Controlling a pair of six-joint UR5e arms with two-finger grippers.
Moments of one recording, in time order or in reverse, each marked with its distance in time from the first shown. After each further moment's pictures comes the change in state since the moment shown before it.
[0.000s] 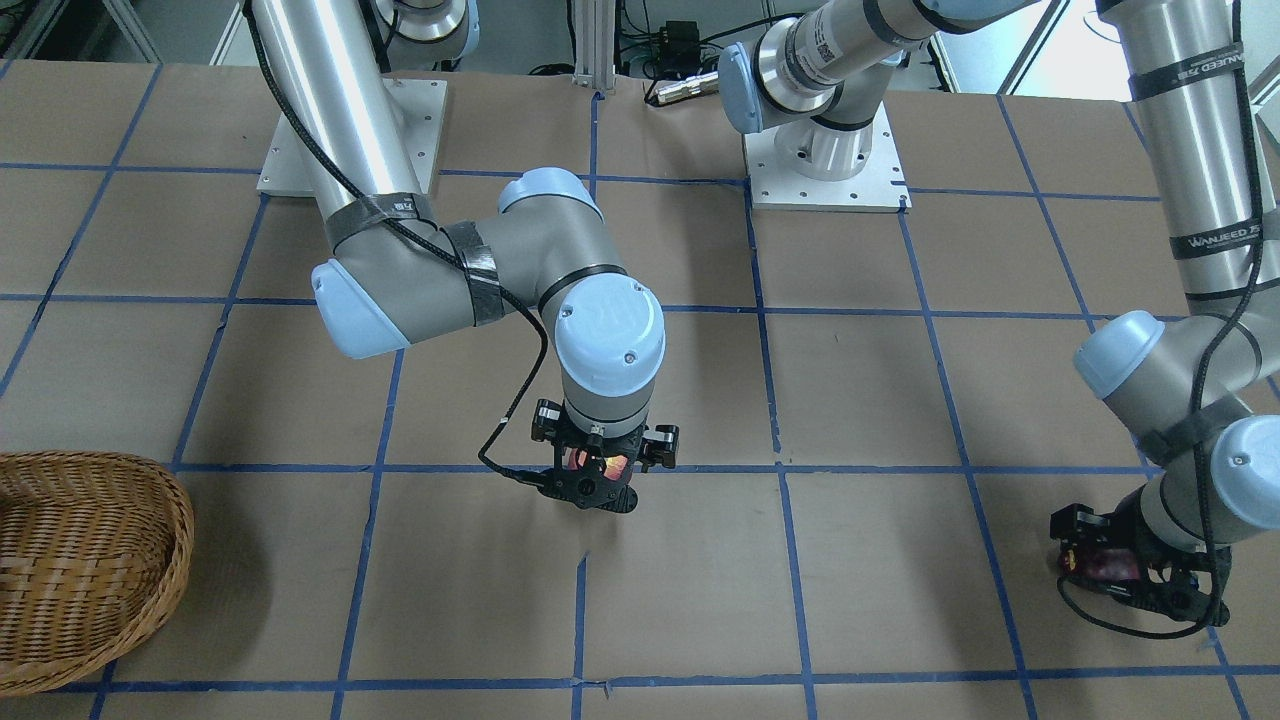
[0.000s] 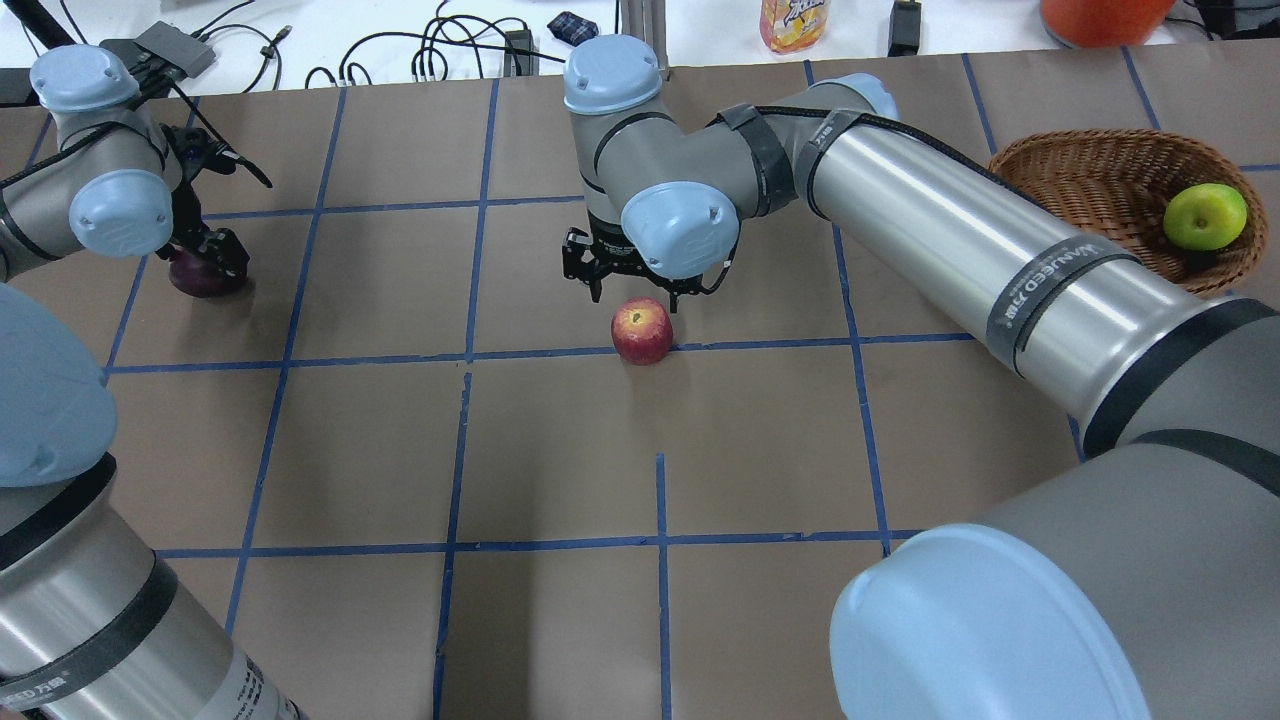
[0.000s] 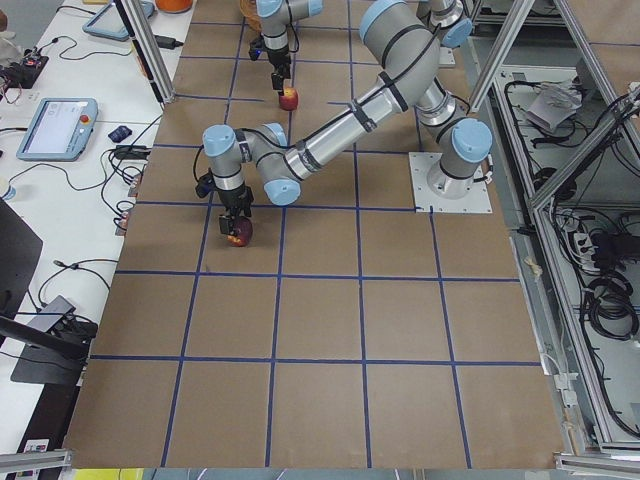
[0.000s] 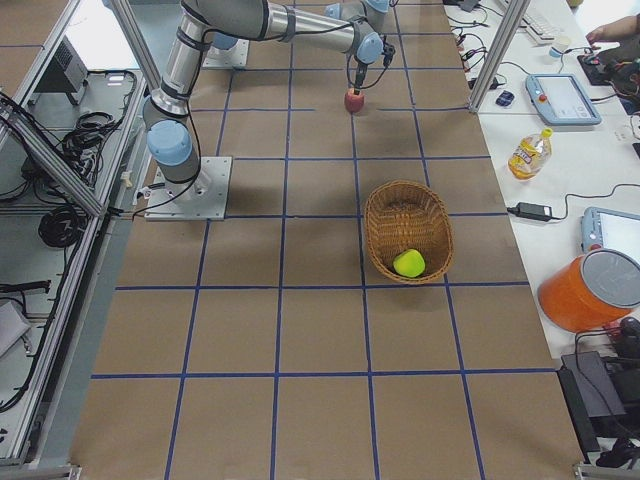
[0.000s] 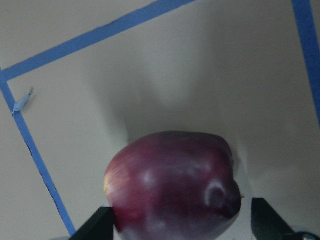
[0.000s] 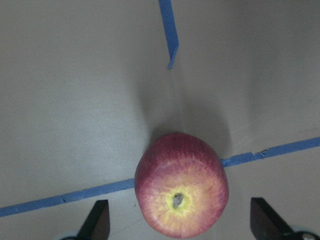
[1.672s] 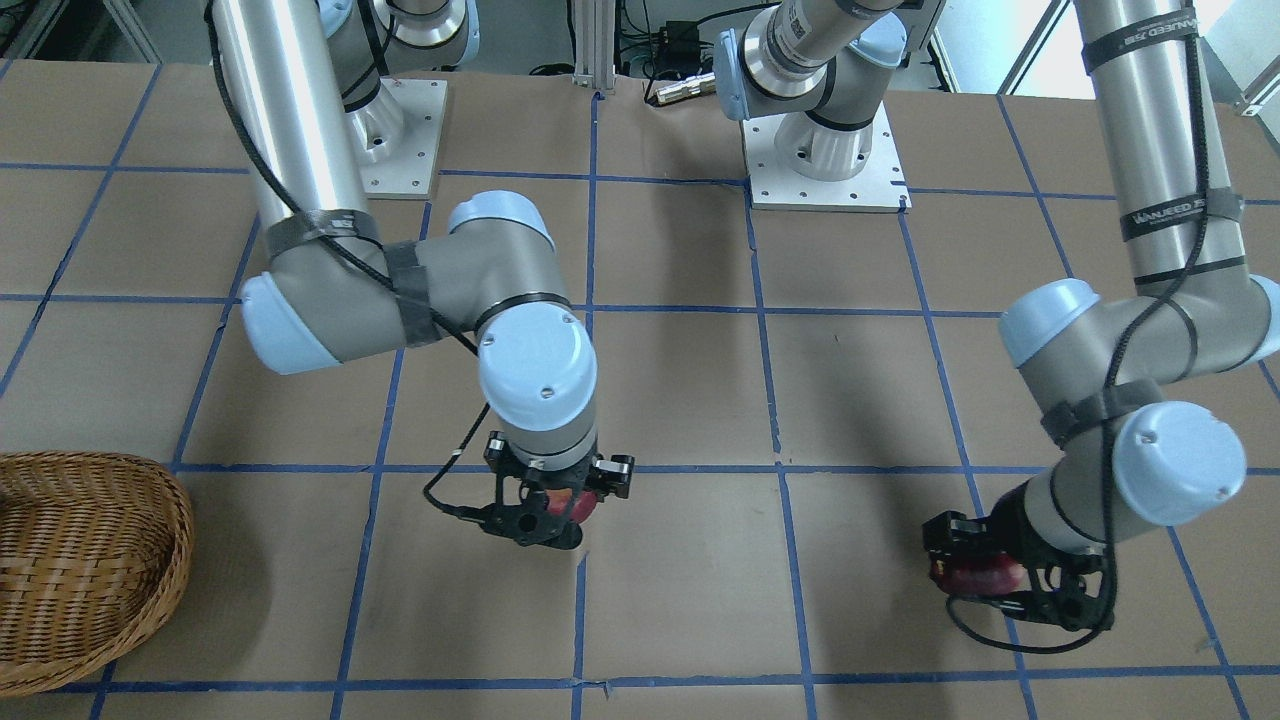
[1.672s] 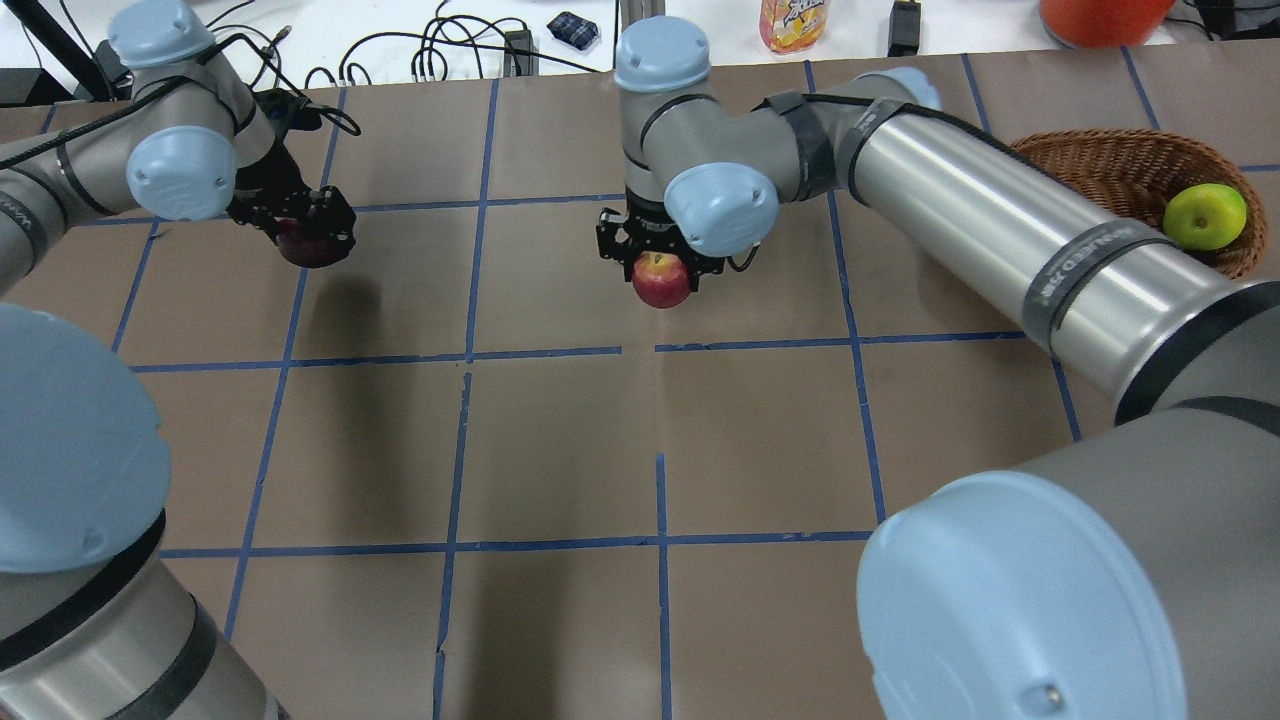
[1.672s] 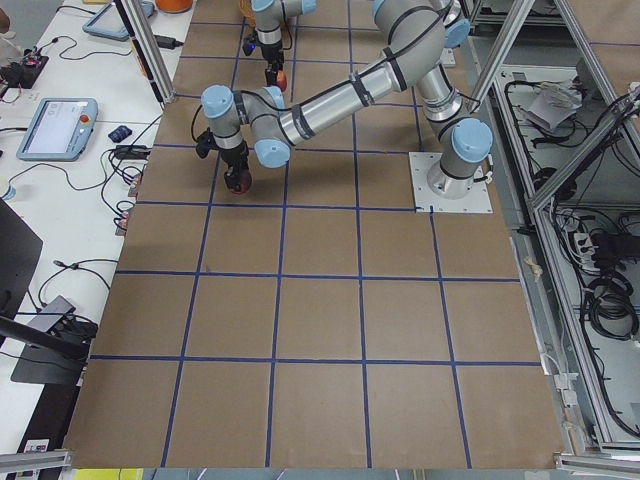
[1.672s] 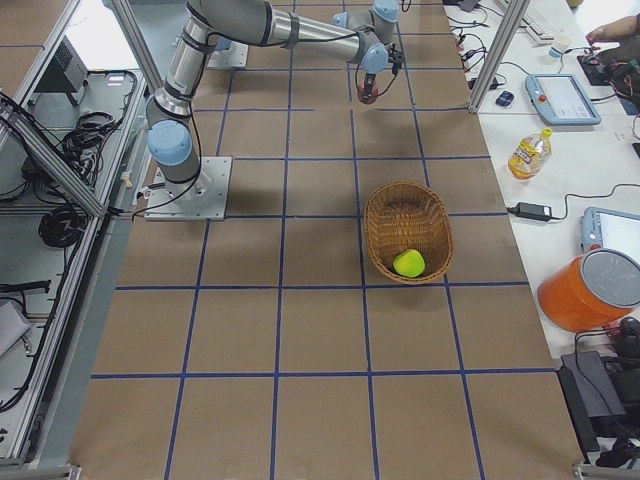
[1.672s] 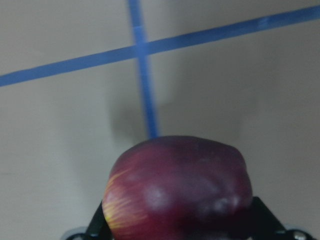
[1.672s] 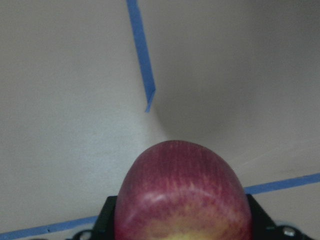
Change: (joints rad) left arm -0.200 0.085 -0.012 -0.164 -0.216 -0.413; right arm -0.114 -0.029 -0.025 0.018 0.017 -0.120
